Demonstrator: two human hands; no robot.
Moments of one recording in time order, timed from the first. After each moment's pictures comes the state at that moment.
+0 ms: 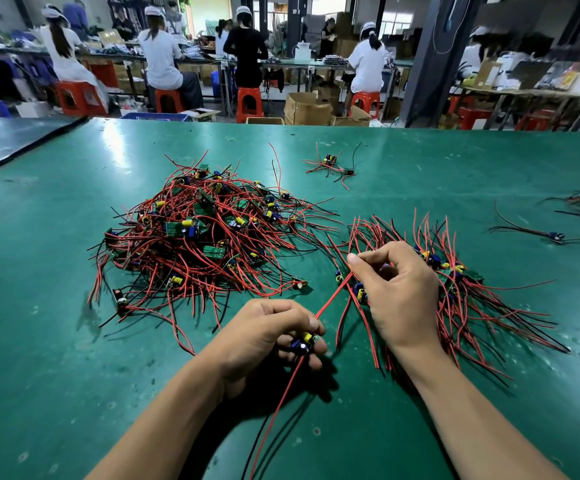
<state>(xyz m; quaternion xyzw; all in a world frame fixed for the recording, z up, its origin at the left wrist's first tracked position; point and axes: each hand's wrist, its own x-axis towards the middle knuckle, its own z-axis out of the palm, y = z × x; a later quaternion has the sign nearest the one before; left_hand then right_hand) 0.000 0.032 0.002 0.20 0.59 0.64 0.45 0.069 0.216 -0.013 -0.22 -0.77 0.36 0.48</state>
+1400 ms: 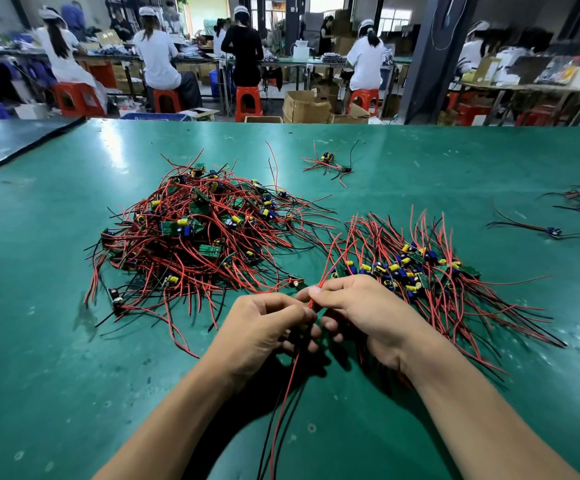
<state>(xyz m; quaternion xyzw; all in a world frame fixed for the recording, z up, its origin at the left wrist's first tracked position) 0.002 0.042 -0.011 0.20 0.62 0.68 0.33 0.072 0.187 0.007 -0.21 -0.67 0.71 0.01</state>
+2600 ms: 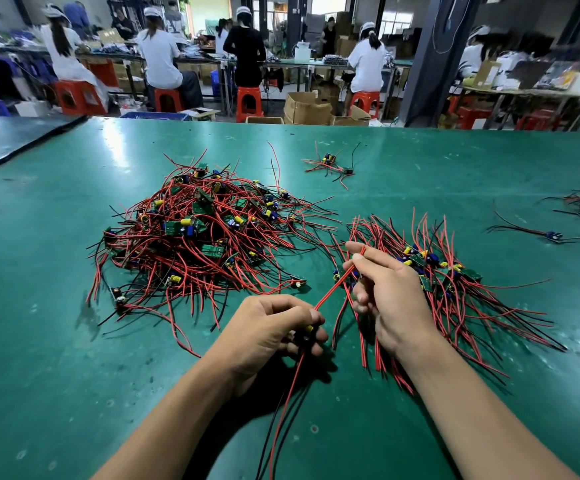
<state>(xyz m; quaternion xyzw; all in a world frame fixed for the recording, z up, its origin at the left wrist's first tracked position) 0.006 0.040 -0.001 0.21 0.61 0.67 0.37 0.061 0.205 -0.001 -0.25 -0.55 0.74 0.30</state>
